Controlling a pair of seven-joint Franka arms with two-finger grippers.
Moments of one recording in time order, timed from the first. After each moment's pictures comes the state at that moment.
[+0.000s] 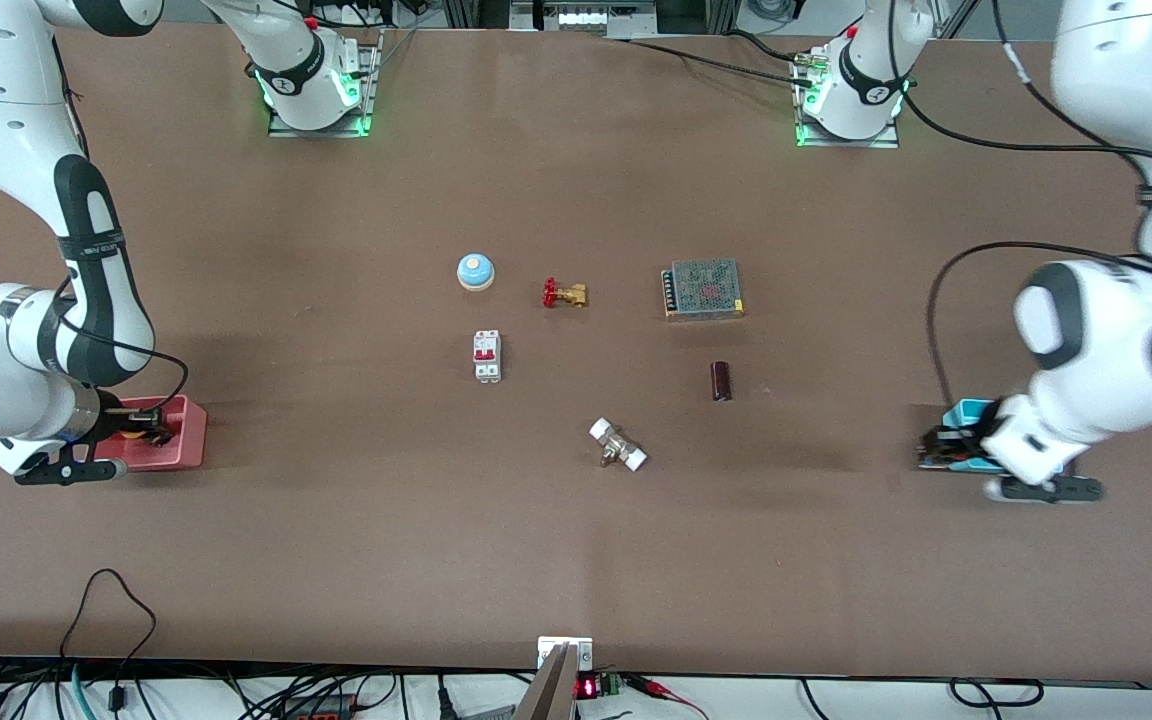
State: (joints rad) left arm -0.08 0.52 0.06 -1.68 -0.14 2.28 0.02; right arm -0.07 0.71 -0.14 -1.56 -0.03 2.20 -0.25
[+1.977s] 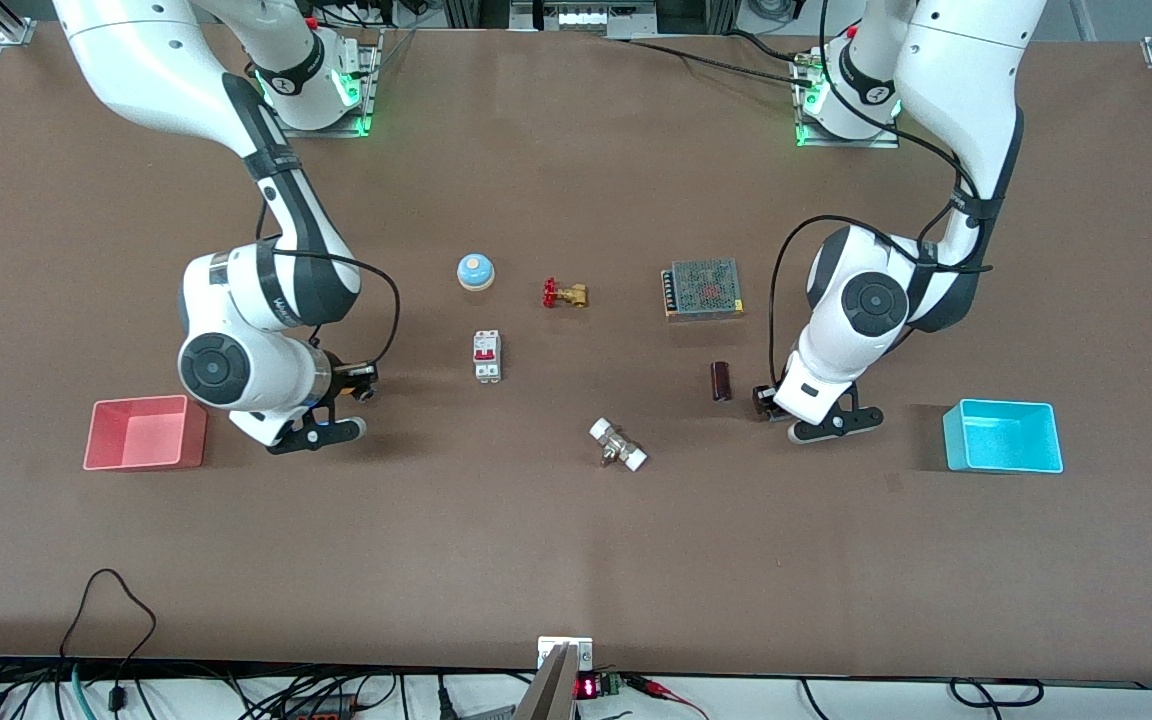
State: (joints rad) left arm -0.37 0.52 0.06 -1.91 -0.03 2.50 -0.52; right arm 0.29 0.61 -0.01 -1.59 0.08 1.96 0.05
